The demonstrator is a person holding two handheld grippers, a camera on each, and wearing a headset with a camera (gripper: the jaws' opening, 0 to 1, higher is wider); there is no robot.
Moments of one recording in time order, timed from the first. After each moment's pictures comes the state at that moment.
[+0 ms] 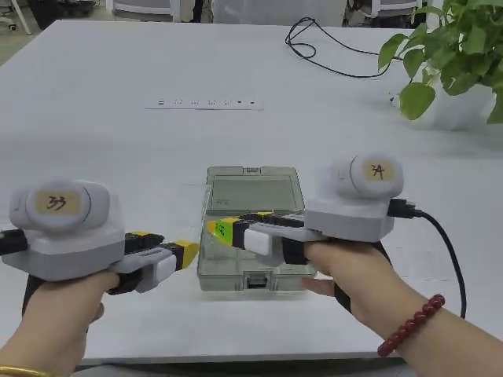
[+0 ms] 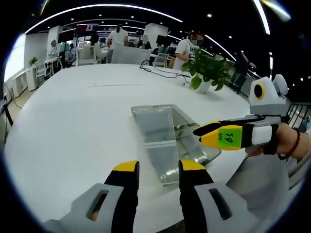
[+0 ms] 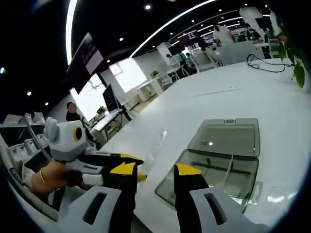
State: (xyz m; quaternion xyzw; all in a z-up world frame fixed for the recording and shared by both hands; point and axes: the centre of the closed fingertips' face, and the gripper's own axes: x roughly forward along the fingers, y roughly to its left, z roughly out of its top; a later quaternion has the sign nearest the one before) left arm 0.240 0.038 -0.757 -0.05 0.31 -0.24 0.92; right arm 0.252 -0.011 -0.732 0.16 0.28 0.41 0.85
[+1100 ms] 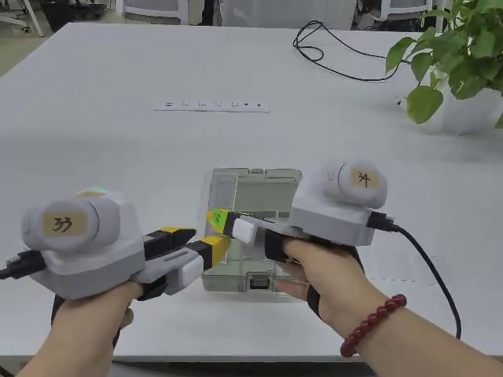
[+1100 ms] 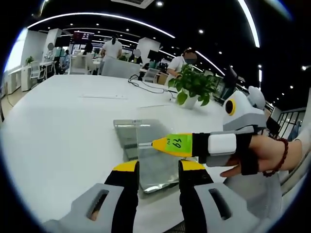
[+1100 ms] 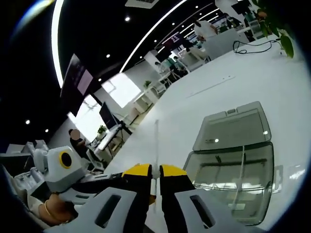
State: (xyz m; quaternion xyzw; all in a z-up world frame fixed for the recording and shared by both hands) left arm 0.239 0.006 -0.739 -0.10 0.25 -0.28 0.92; right arm 0.265 0.004 -0.733 0.26 0.28 0.37 0.84
